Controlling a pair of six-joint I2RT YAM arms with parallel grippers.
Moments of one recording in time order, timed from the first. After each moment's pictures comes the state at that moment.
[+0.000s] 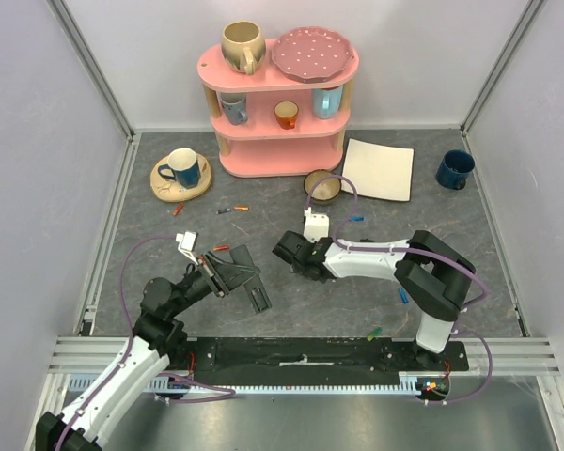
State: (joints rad) left arm -0.49 0.30 0.04 0.45 0.50 -1.18; right arm 1.01 1.79 1.04 -0.45 0.59 1.01
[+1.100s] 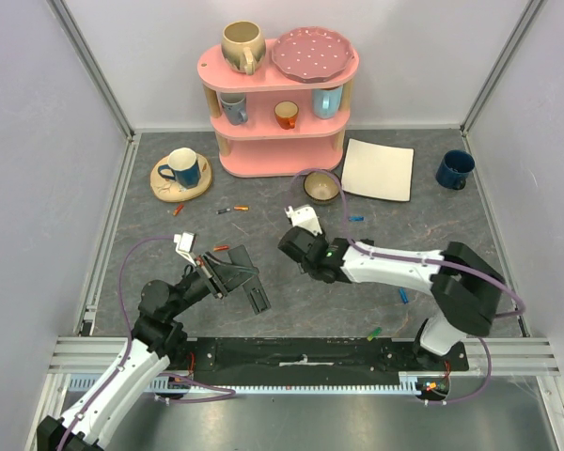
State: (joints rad) left arm -0.49 0.25 0.04 0.43 0.50 -1.19; right arm 1.03 1.66 1.00 -0.43 0.60 0.62
